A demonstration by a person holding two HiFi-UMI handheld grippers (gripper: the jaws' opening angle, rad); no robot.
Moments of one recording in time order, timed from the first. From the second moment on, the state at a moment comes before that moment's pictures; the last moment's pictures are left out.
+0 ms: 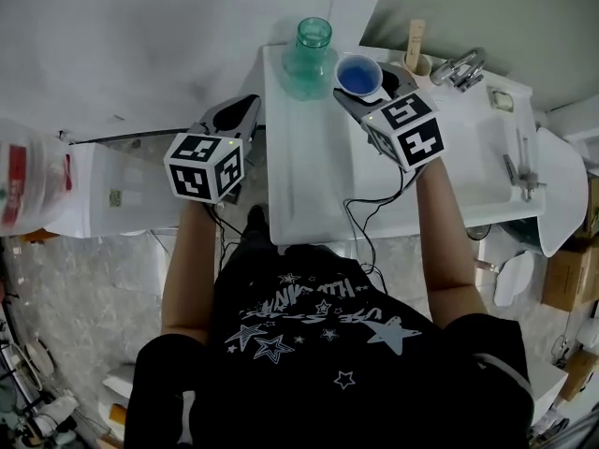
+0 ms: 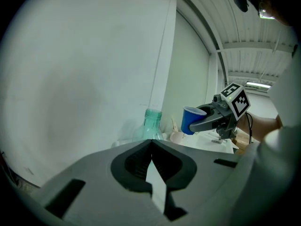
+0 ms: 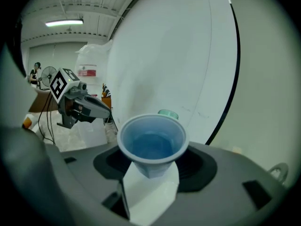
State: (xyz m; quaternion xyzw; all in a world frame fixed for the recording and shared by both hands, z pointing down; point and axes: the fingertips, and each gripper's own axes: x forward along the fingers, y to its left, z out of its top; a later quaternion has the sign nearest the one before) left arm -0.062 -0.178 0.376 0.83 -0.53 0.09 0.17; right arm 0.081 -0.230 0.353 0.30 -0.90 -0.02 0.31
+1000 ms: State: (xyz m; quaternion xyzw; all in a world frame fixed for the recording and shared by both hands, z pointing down) left arm -0.055 -0.094 0.442 0.85 -0.46 0.11 0.22; right arm 0.055 -0.102 0.426 0.31 -0.91 0.04 0.26
